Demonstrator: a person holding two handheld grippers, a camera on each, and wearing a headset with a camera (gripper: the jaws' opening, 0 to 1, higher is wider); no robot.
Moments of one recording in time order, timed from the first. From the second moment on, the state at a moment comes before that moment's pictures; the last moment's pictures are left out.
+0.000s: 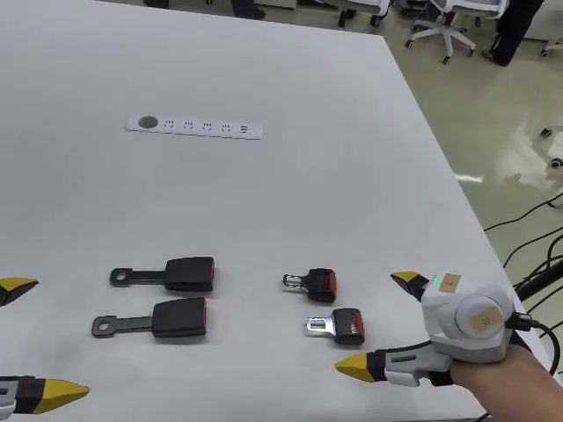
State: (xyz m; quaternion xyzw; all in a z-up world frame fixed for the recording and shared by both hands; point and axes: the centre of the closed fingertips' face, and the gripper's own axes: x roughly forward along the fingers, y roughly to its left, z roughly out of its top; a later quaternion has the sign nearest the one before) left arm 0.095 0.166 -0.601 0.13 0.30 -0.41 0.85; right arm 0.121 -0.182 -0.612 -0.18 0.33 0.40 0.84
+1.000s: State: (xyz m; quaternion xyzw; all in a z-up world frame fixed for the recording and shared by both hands) left arm 0.095 0.168 -0.604 0.12 0.30 -0.41 0.85; right arm 0.119 -0.178 -0.613 -0.17 0.34 0.39 0.84
